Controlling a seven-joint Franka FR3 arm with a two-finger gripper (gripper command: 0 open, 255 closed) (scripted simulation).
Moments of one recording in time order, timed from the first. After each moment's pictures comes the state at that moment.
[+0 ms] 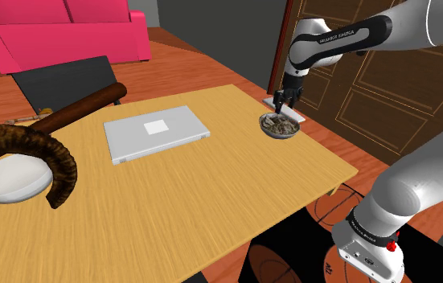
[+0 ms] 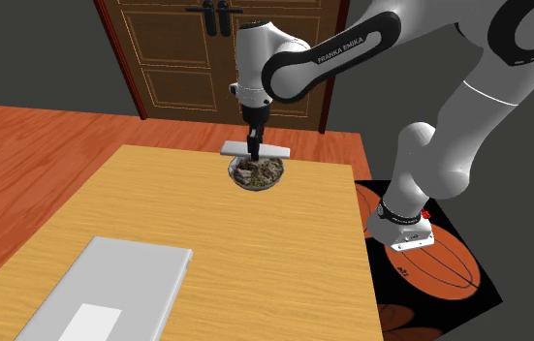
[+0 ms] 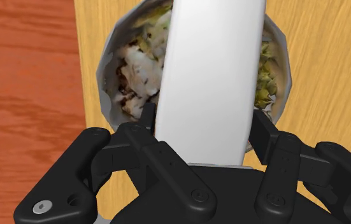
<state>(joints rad) -0.13 -0.23 -0.07 -2.29 -0.01 2.06 -0.04</state>
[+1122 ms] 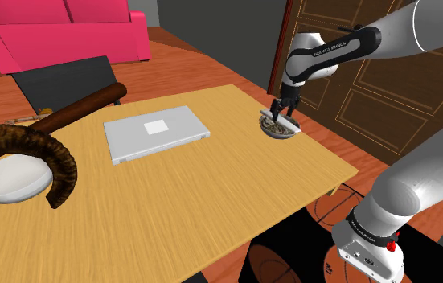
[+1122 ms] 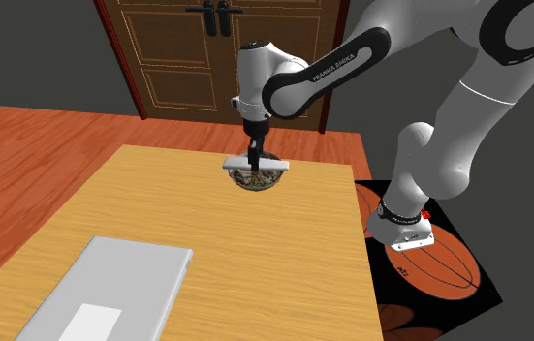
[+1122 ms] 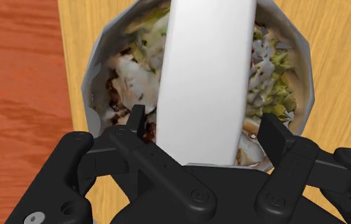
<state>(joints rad) -0.13 -0.19 -0.07 -2.35 -0.01 2.17 -0.05</state>
